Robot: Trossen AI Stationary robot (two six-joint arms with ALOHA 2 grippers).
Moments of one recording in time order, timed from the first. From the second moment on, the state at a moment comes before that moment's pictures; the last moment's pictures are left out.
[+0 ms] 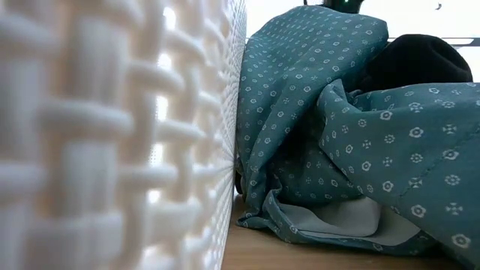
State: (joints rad) left arm 0.01 0.02 0.01 0.04 -0.17 0.05; right arm -0.01 1.59 1.49 -1.31 0.33 0.18
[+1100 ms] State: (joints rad) left arm 0.01 0.02 0.01 0.04 -0.17 0.05; right arm 0.59 1.56 1.24 -1.18 0.07 0.89
